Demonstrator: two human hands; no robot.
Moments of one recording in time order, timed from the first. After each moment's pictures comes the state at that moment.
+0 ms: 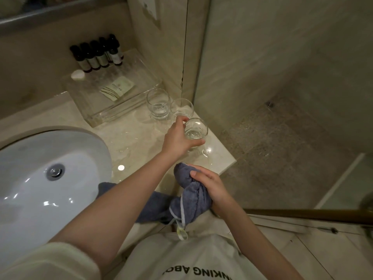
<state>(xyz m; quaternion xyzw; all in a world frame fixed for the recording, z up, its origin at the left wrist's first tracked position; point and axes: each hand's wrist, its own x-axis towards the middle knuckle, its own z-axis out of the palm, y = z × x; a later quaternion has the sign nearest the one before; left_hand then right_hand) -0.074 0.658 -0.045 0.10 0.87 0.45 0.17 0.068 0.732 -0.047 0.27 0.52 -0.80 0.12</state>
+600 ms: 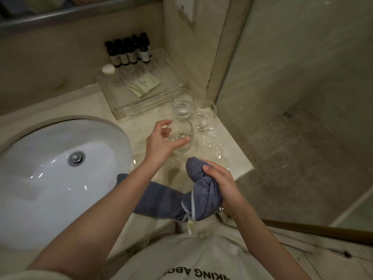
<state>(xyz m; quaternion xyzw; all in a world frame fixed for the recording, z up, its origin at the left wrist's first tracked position) -0.069 0.569 -0.044 -0.05 0.80 0.58 0.11 0.052 0.719 -0.040 0.25 0.52 -0.81 0.11</state>
